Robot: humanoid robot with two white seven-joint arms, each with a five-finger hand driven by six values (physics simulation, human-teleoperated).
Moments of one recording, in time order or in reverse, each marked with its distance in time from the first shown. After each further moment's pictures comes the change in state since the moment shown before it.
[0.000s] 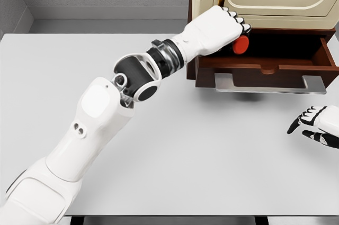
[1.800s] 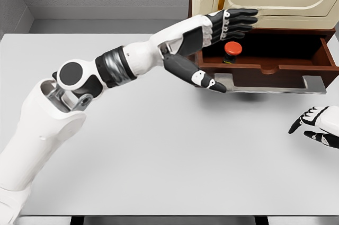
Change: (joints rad) left arm 0.048 0.303 0.010 -0.248 1.722 0.418 -0.077; right arm 0.003 -0.002 -0.002 0.012 0.000 0.000 0.001
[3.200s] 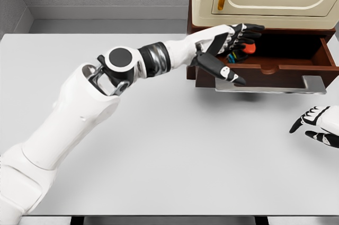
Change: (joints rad) left arm -0.140 -0.170 -0.123 0.249 -0.134 0.225 0.087; right arm 0.000 0.000 0.000 0.010 0.000 0.000 -0.001
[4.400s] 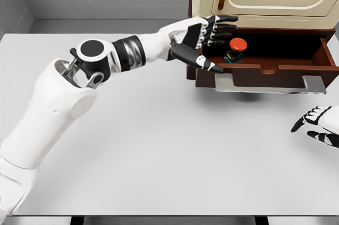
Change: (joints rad) left arm 0.014 0.098 0.071 -0.019 0.163 0.069 0.000; right arm 0.000 0.001 0.000 0.014 0.000 0.000 0.000
